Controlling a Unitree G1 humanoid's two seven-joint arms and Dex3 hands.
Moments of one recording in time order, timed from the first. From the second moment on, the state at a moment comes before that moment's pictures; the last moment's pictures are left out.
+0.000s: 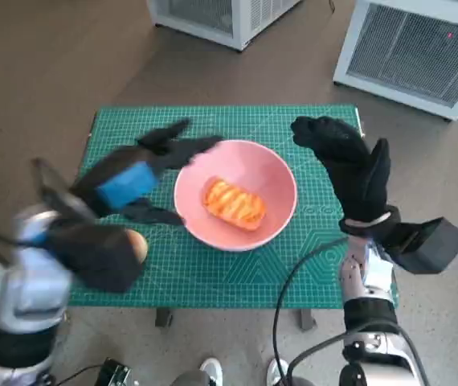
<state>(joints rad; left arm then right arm) -0.37 0.65 0.09 -0.36 0.22 0.12 -0.61 -0.69 -0.04 -0.23 0.76 0.42 -0.67 0.76</state>
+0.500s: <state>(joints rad) -0.09 0.79 0.28 -0.51 0.18 0.16 -0.69 -0.69 -0.04 -0.23 0.77 0.42 -0.67 0.78</state>
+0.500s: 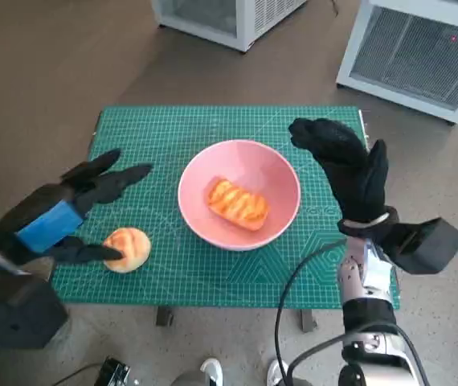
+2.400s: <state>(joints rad) -0.10 0.69 -0.10 -0.06 0.60 0.15 -0.31 -0.71 -0.06 -0.23 0.79 0.43 -0.65 0.81</state>
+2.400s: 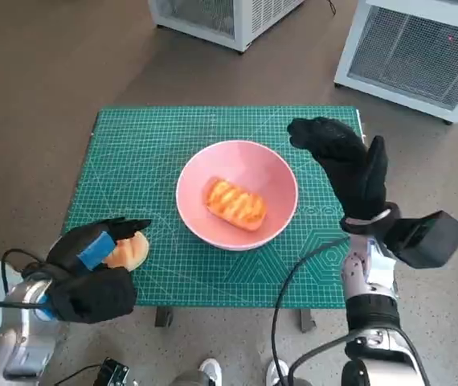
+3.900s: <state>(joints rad) -0.19 0.71 0.01 -0.29 0.59 0.16 -0.35 -0.71 -0.06 -0.24 0.79 0.43 -0.64 0.81</state>
